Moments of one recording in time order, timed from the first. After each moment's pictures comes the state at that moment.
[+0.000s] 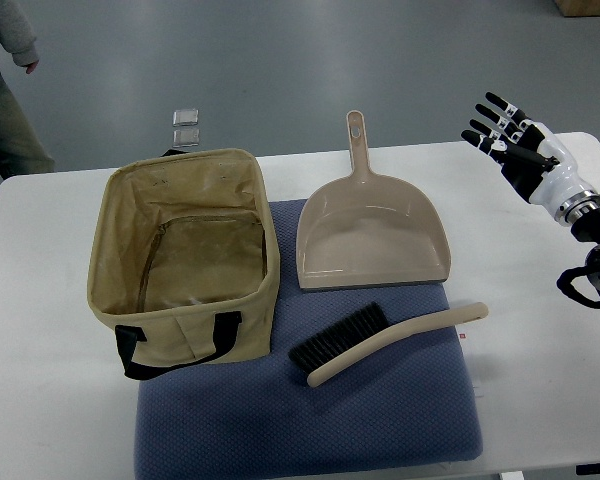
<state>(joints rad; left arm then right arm) 0.00 0.00 -0.11 -0.13 -0.06 -0.04 0.10 0.37 -0.29 1.34 1.14 -0.66 0.15 0.03</state>
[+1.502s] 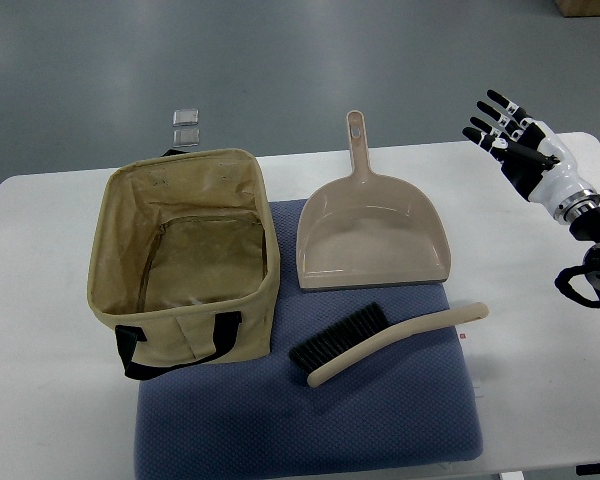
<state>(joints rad) 0.01 0.00 -0.11 -0.12 -0.06 -0.04 0.10 0.38 -0.28 1.33 1.12 -0.65 0.16 0.05</state>
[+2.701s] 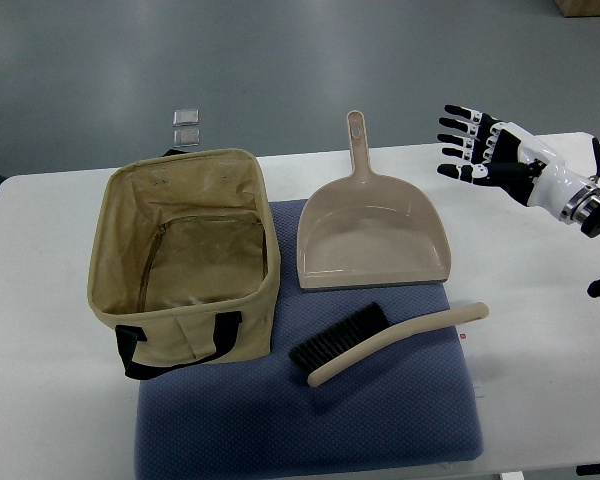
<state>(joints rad) 0.01 0.00 -0.11 -0.12 -0.06 -0.04 0.10 0.42 -0.50 1.11 1.22 -0.84 0.33 0.10</state>
